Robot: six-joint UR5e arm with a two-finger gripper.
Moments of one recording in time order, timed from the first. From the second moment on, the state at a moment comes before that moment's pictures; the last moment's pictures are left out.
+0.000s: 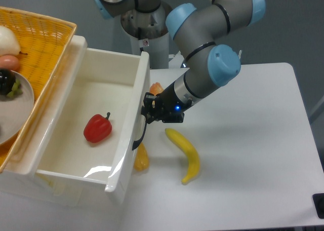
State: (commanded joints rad) arm 2.52 -1.86 -1.53 -1.63 1.04 0.84
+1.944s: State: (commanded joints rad) arm 2.40 -1.86 -1.53 -1.62 1.04 0.74
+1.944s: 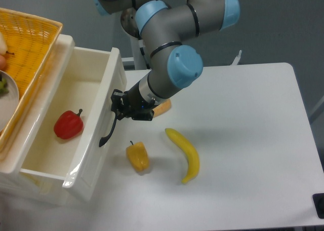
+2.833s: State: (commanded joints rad) arm 2.31 -1.85 -1.53 -1.62 1.04 0.66
